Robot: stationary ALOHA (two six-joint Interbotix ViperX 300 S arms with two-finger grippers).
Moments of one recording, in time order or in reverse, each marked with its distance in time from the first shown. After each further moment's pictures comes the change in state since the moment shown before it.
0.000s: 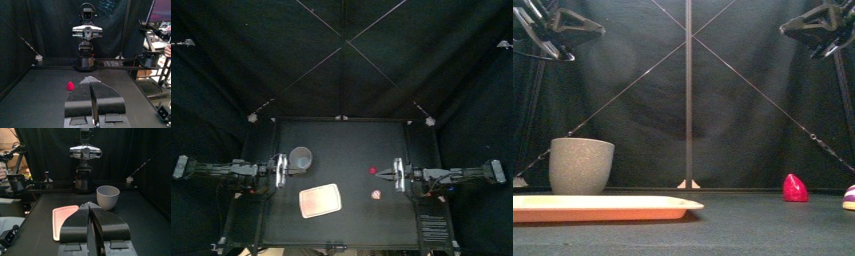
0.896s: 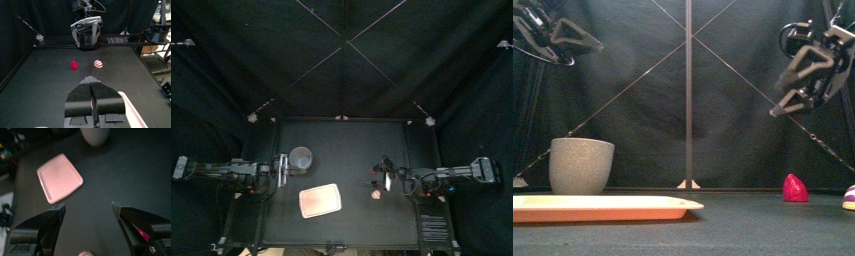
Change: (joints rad) left arm 0.026 -0.005 -0.054 0.051 0.270 0.008; right arm -0.044 0.337 -0.023 0.242 0.221 0.094
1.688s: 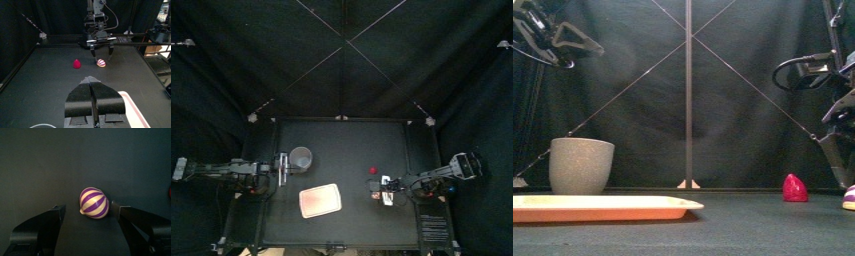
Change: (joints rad) left arm 0.035 0.000 0.006 -0.003 0.002 -0.002; right arm 0.227 0.336 -0.091 -0.126 0.393 0.015
